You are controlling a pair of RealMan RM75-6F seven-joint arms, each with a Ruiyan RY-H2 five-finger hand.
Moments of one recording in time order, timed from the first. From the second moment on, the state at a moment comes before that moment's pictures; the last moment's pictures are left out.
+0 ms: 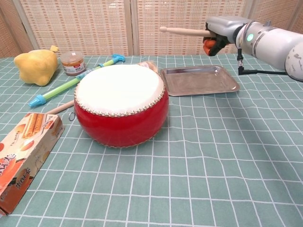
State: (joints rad) left arm -0.08 -1.20 -0.01 -1.43 1.52 1.49 0.01; right arm 1.01 -1.67 0.34 -0.98 -0.85 0.81 -0.39
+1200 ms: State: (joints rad) left arm -0.07 -1.19 -0.02 -1.45 1.49 1.47 0.03; right arm 1.12 -1.99 0.41 -0.20 -0.98 0.44 0.09
